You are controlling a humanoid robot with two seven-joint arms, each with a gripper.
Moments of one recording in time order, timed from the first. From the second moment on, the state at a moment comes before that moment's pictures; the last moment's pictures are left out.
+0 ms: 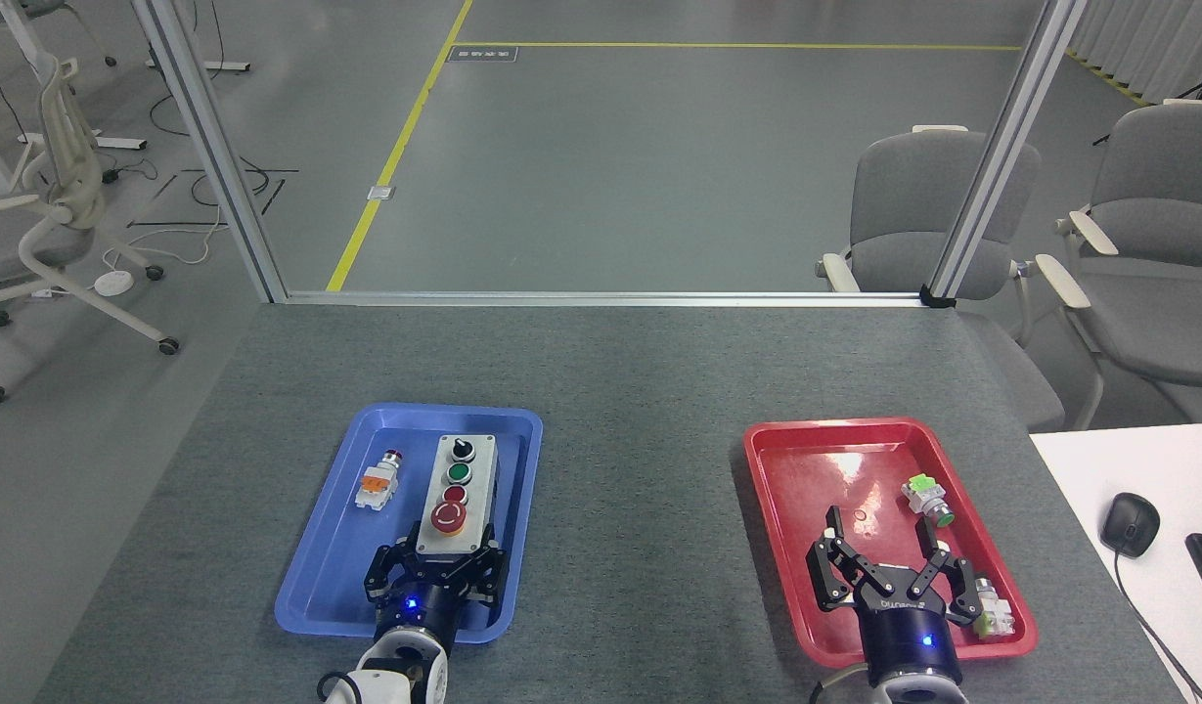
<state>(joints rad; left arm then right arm) -0.35 -0.05 -0.12 -0.85 -1.46 0.06 0.18 -0.04 -0.01 -0.02 -1.39 1.39 0.04 -0.15</state>
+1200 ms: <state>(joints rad) -0.30 -0.13 -0.25 -1.06 -1.39 0.15 0.18 -0.03 -0.01 -0.03 -1.39 1.39 0.03 -0.15</state>
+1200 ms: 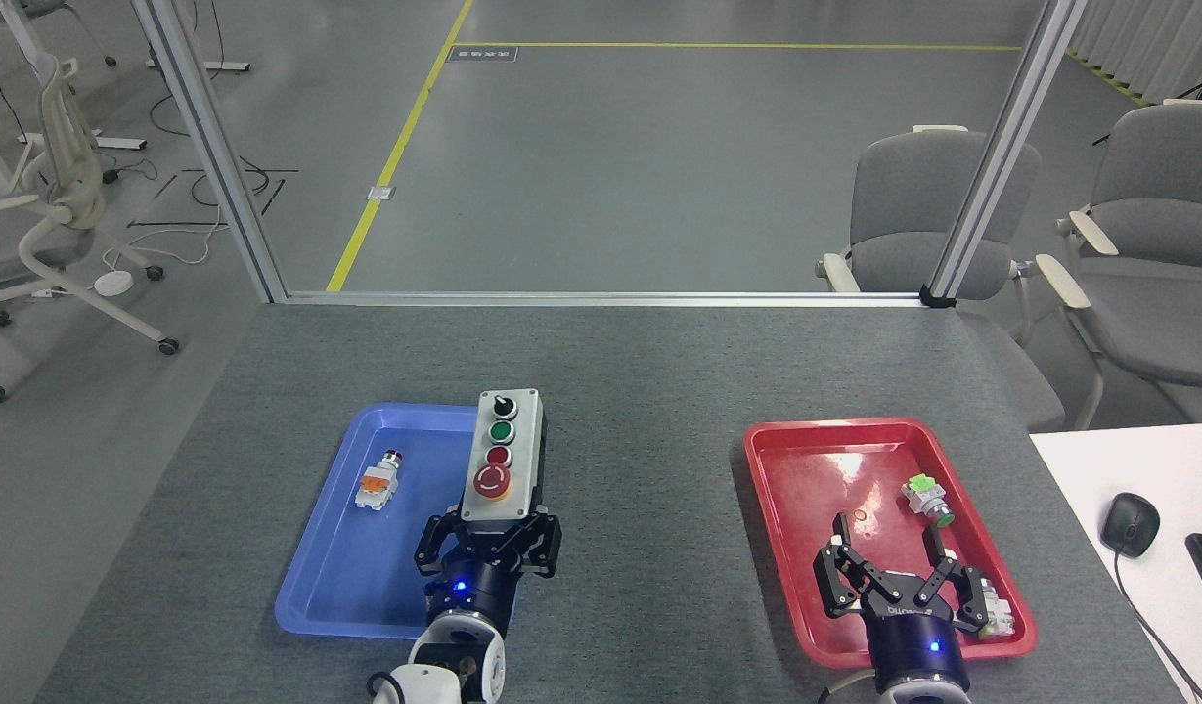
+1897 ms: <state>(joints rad) -0.30 -0.14 -0.66 -0.99 -1.33 0.29 0.17 -0.04 -0.01 -0.03 -1.39 1.39 0.04 -0.14</state>
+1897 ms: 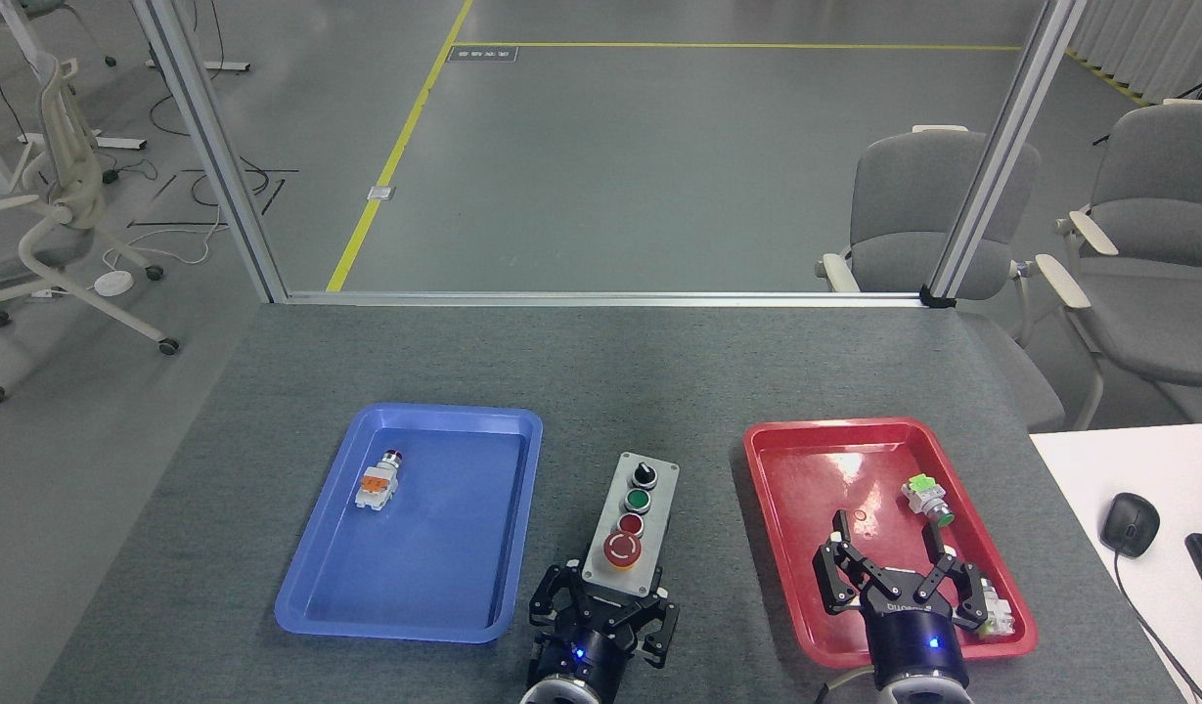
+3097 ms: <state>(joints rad) -0.33 -0.14 -0.81 -0.94 -1.26 0.30 0.16 -0.04 -0.01 -0.03 -1.39 1.38 0.04 -0.15</state>
